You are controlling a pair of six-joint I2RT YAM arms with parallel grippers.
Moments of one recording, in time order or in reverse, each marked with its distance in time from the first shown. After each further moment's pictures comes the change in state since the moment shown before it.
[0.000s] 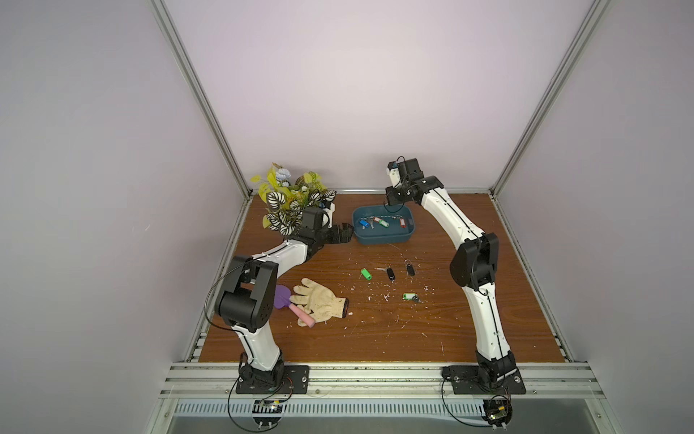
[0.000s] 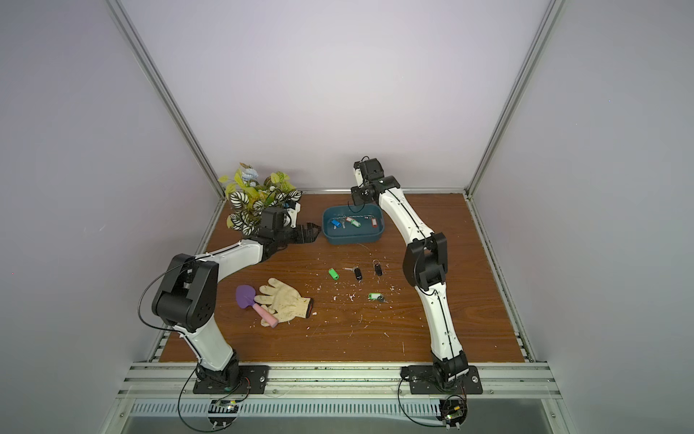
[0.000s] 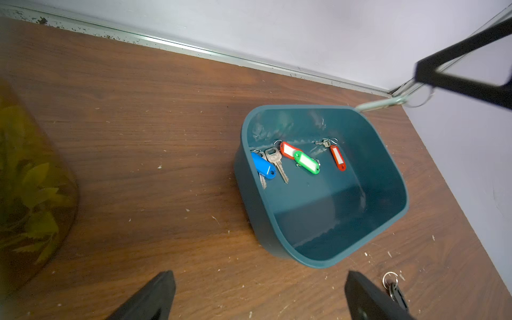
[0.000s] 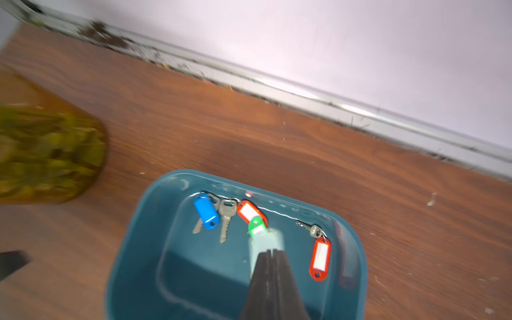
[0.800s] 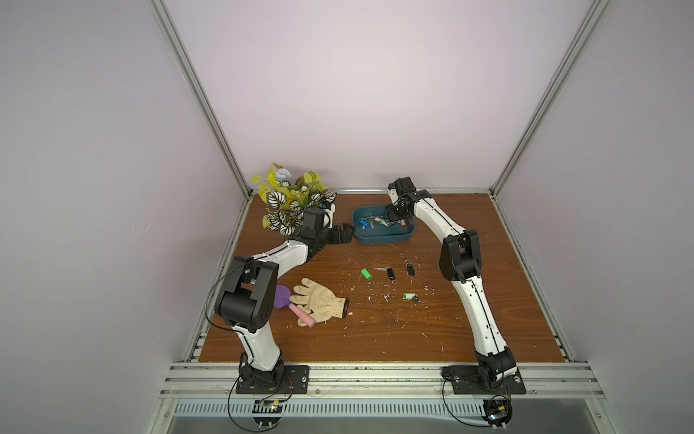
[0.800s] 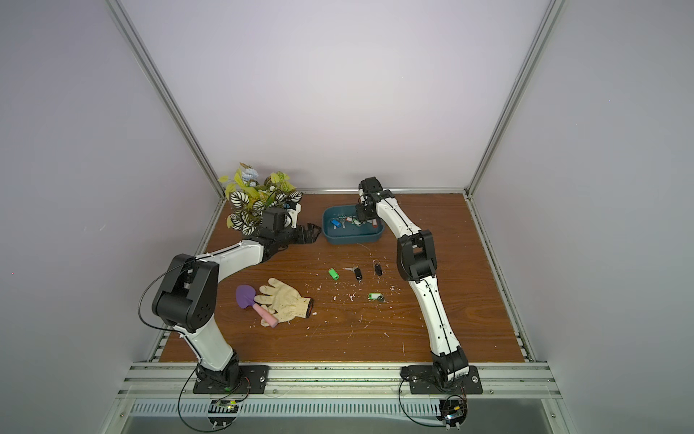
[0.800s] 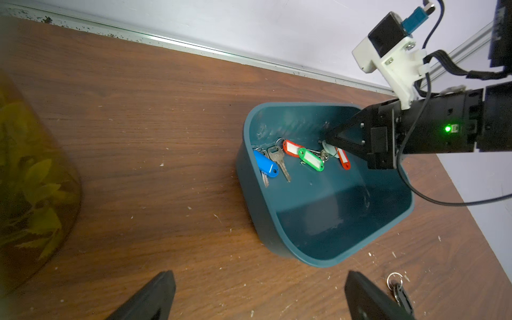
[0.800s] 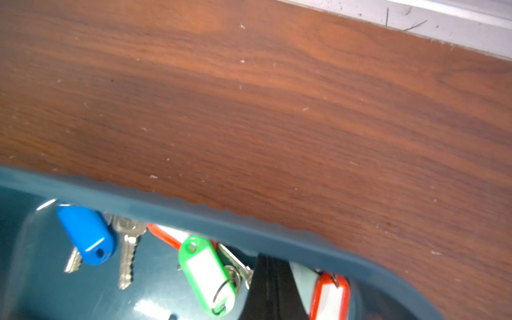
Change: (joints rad) left arm -0.007 -0.001 -0.003 -0.002 -0.022 0.001; right arm -0.048 0.319 0.109 -0.010 0.004 0.023
